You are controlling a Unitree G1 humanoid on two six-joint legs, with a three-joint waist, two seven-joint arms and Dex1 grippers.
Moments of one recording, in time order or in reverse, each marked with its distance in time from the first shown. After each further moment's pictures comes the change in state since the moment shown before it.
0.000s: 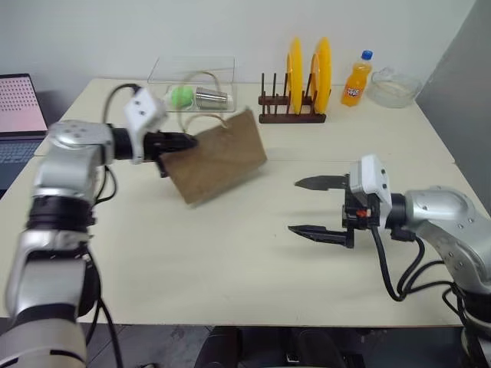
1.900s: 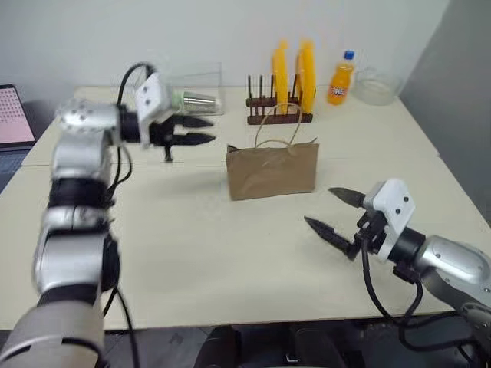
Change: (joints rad) left arm 0.179 -0.009 0.201 -0.310 -0.039 0.082 -0.187; right arm 0.245 0.014 -0.125 -0.258 0.106 0.103 -0.564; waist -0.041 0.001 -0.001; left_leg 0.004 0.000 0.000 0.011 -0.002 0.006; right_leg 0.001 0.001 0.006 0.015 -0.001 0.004
